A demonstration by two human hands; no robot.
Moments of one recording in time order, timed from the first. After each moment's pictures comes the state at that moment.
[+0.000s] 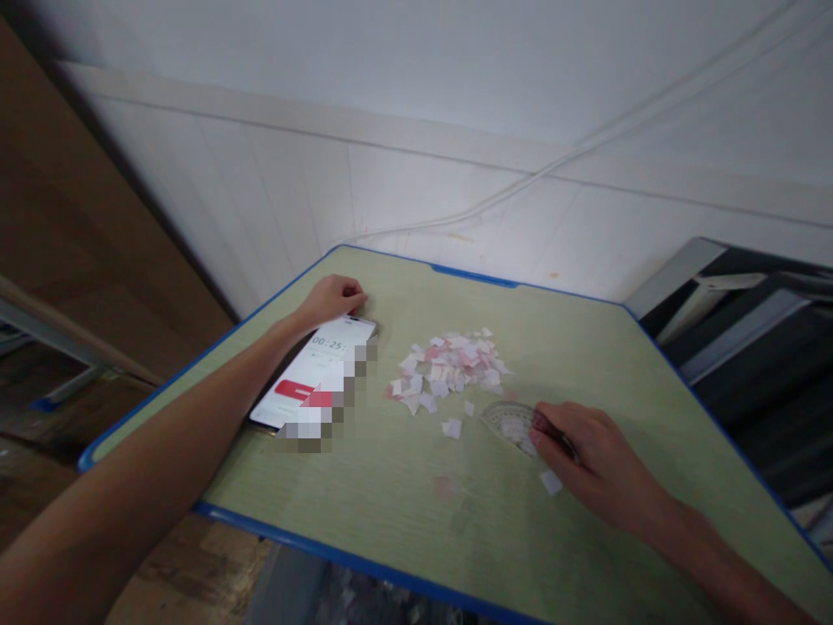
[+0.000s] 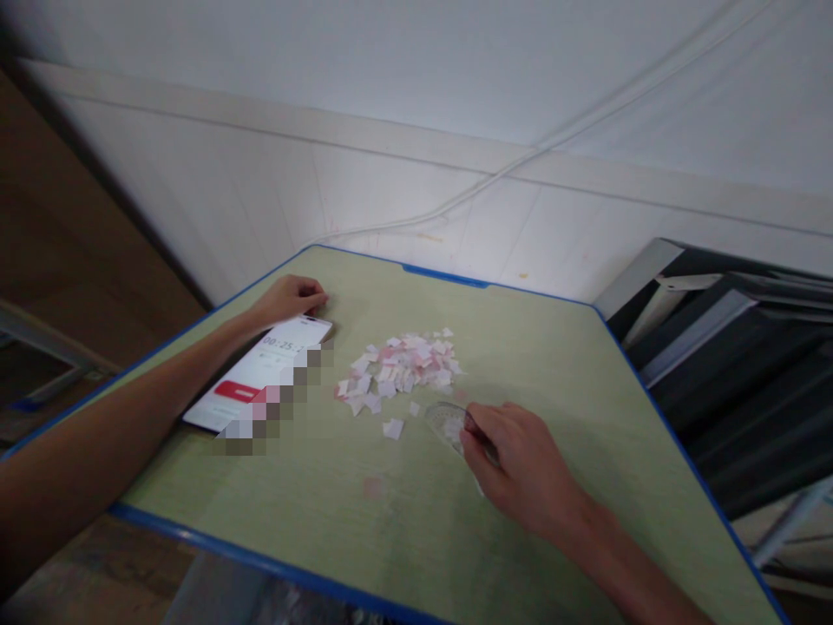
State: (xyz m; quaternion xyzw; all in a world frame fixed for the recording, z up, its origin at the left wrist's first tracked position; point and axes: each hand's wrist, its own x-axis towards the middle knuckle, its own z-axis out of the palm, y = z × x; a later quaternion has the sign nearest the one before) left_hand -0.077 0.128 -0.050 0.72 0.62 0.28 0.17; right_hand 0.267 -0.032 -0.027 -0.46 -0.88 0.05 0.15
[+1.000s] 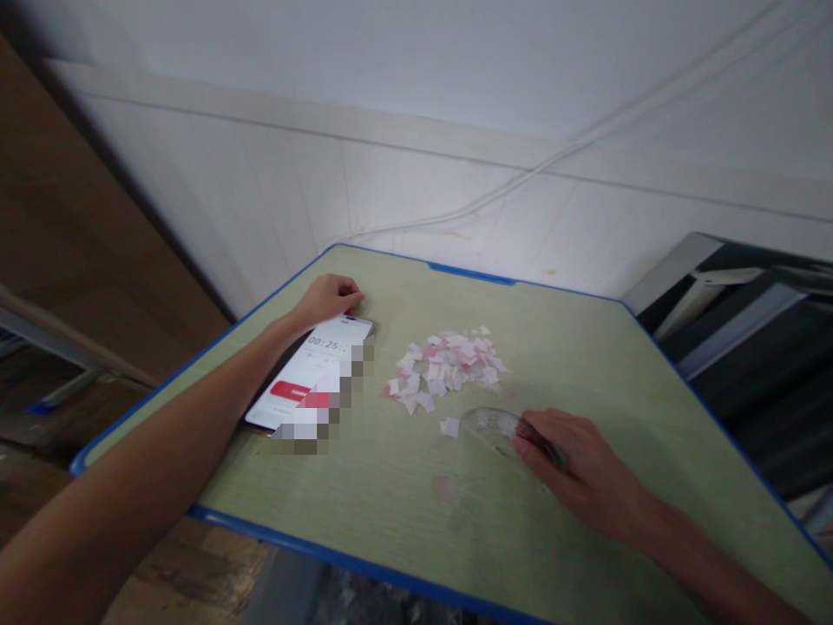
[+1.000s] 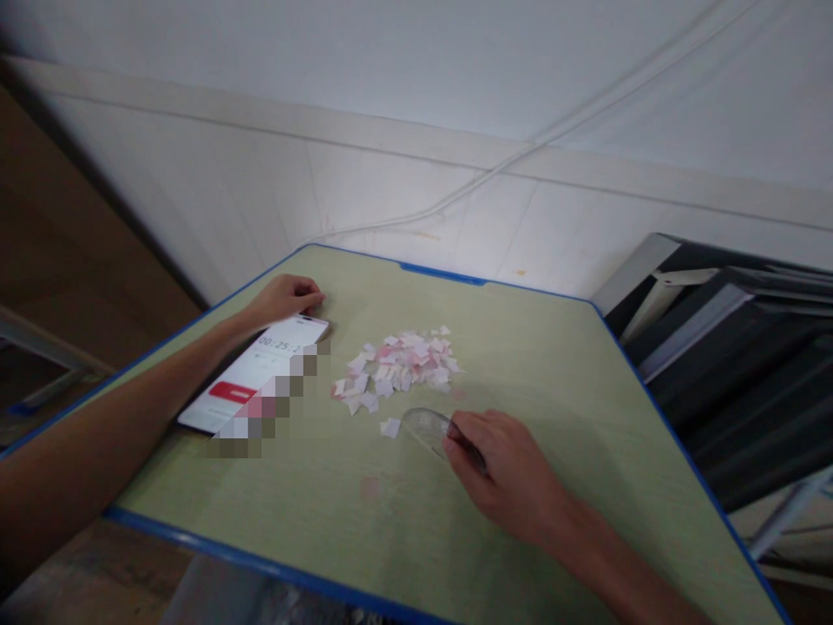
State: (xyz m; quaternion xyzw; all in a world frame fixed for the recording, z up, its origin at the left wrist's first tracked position) left_hand -0.079 0.129 -0.053 0.71 0.62 0.29 0.17; right_hand 0.259 -0.038 -0.031 -0.44 -0.88 0.09 0.15
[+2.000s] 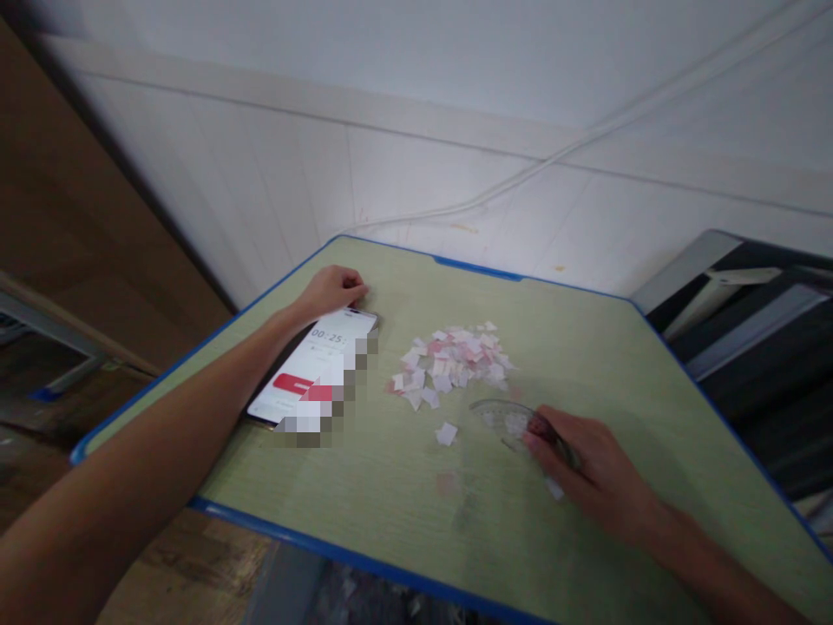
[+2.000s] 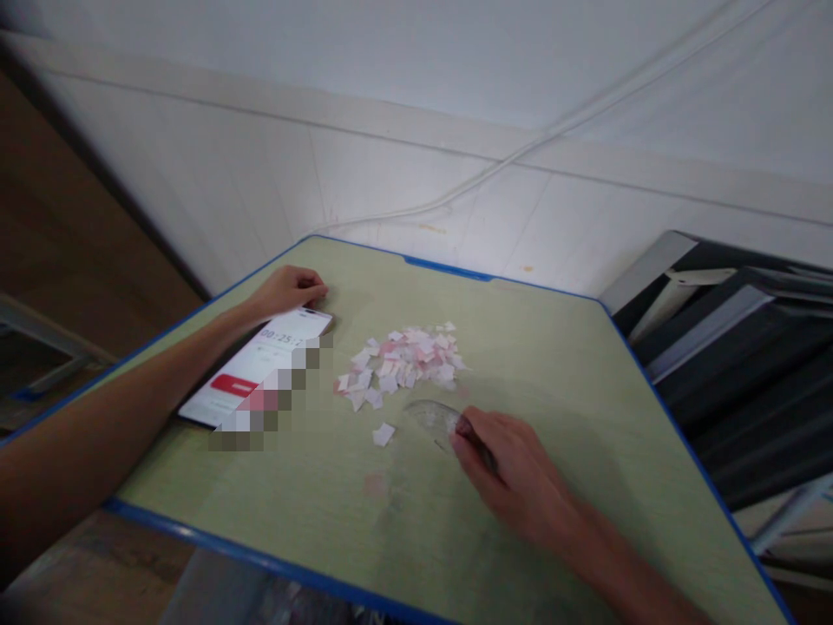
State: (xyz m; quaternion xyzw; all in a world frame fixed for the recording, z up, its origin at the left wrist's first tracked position) left_hand -0.076 0.126 -0.048 0.72 0.61 0.29 0.17; right_hand 0.263 -0.038 -0.033 -0.44 -0.86 0.12 0.23
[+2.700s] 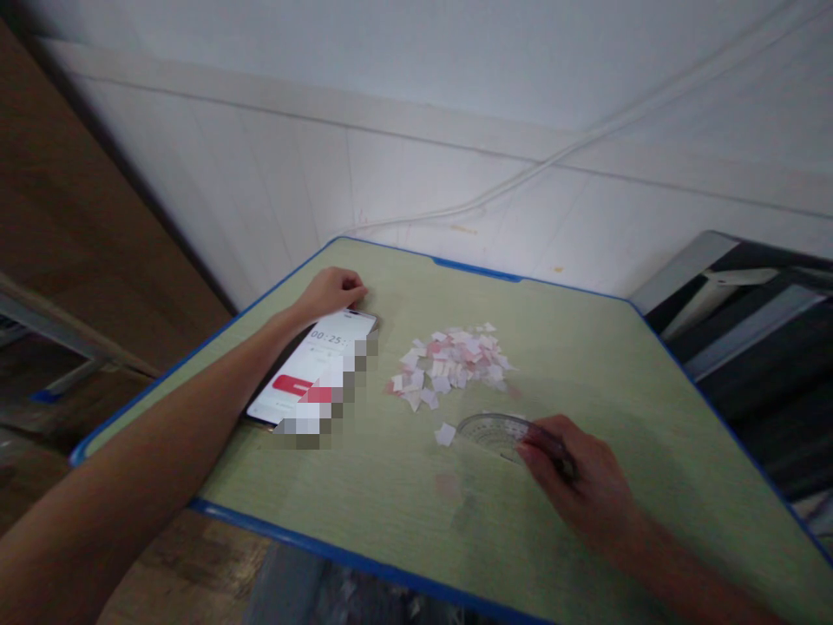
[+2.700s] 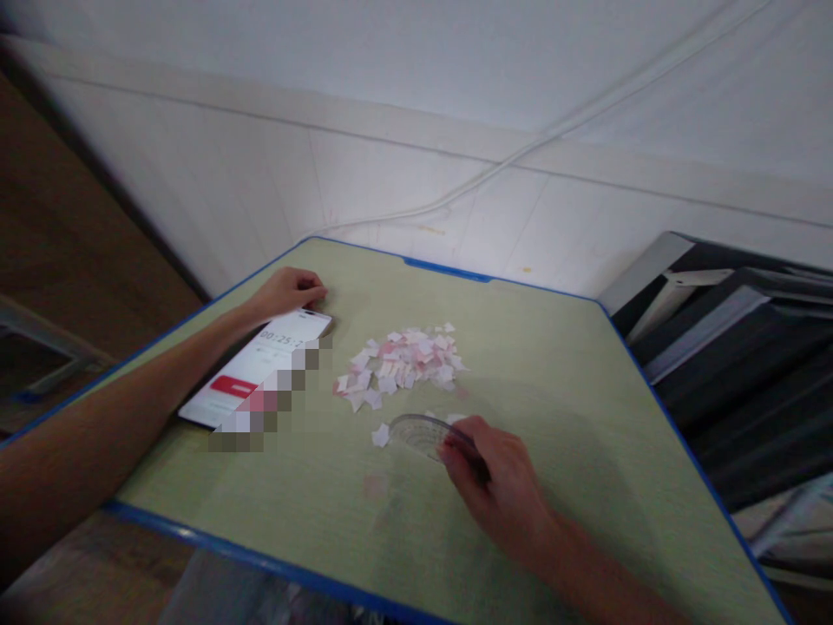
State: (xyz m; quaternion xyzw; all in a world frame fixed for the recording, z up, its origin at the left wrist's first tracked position) left_hand -0.077 0.127 -0.050 0.72 0.61 0.29 0.16; right_hand 0.249 -0.049 -0.044 -0.43 -0.84 0.07 0.33
